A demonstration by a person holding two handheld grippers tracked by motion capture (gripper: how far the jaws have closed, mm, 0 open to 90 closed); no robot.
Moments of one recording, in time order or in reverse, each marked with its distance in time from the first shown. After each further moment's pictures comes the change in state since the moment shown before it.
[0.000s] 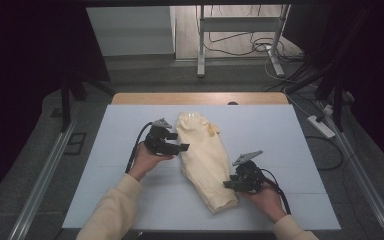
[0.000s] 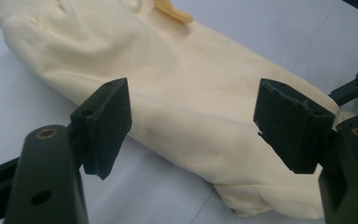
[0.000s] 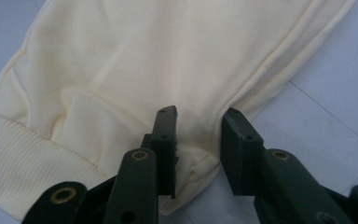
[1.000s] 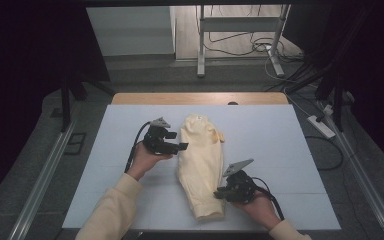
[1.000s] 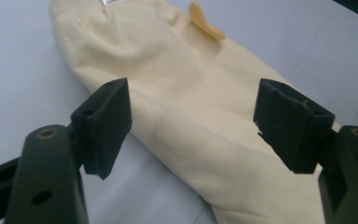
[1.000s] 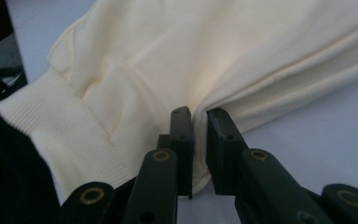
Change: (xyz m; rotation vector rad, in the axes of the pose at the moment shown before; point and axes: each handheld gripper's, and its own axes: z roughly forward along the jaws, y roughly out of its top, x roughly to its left) left arm 0.001 0.000 -0.005 -0.015 0.009 0.003; right arm 0.040 0.000 0.006 0.003 0.137 -0.071
